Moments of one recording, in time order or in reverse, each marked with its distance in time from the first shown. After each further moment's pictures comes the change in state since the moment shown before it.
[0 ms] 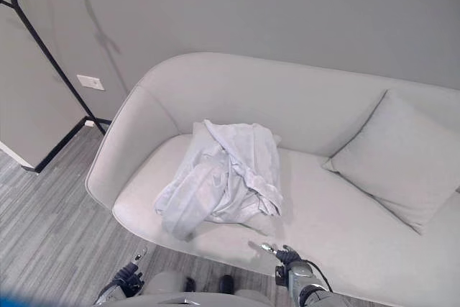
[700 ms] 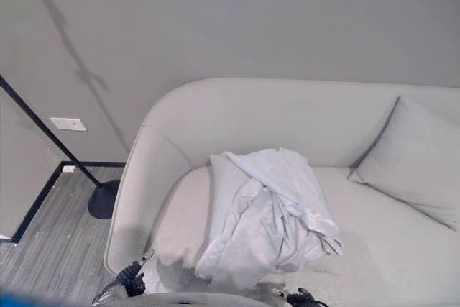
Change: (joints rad) left arm 0.030 0.021 -0.077 0.021 0.119 -0.010 0.048; right arm 0.154 -0.003 -0.069 -0.172 -0.301 0.044 -0.182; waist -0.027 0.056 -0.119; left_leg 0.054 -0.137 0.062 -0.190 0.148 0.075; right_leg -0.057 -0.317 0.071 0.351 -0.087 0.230
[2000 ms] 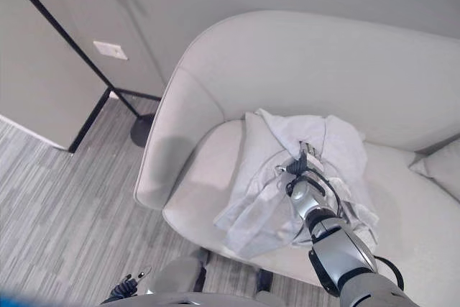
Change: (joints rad) left arm 0.081 -0.002 -0.084 -0.085 0.068 -0.053 0.064; right arm -0.622 -0.155 0.250 0.090 -0.330 -0.027 -0.301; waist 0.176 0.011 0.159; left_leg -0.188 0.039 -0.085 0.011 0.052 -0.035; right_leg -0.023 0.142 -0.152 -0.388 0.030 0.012
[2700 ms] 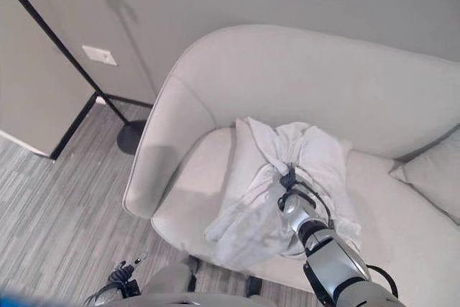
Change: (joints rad) left arm -0.025 0.013 0.063 -0.014 0.024 0.002 0.044; right arm 0.184 0.027 -0.014 -0.174 -0.039 0.021 0.091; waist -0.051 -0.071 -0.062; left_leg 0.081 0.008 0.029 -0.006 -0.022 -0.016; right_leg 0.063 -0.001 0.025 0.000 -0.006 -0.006
